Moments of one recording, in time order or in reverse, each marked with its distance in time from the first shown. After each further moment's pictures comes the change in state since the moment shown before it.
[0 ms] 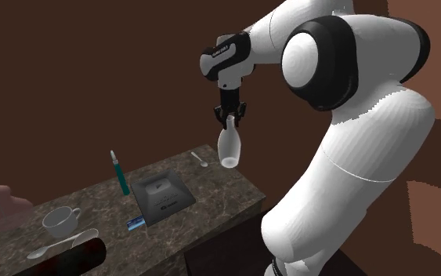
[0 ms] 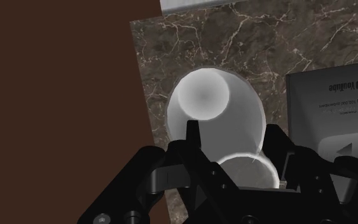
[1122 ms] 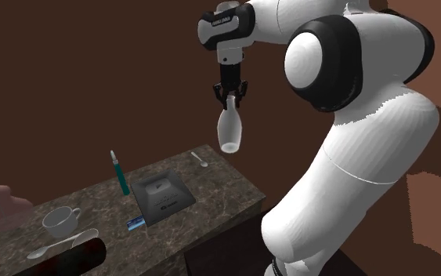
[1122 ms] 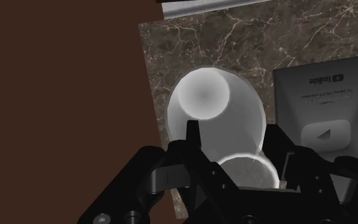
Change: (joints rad) arm 0.002 -0.016 0.004 0.213 0.002 -0.229 -0.005
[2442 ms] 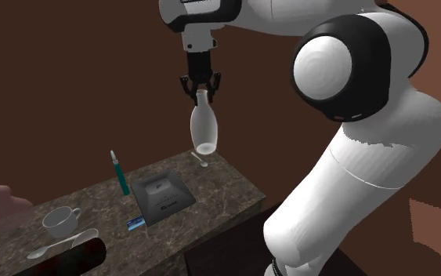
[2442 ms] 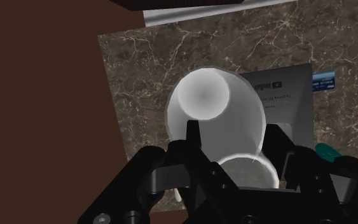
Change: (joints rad) arm 0.104 -0.046 0.144 0.081 0.044 -0.134 0.237
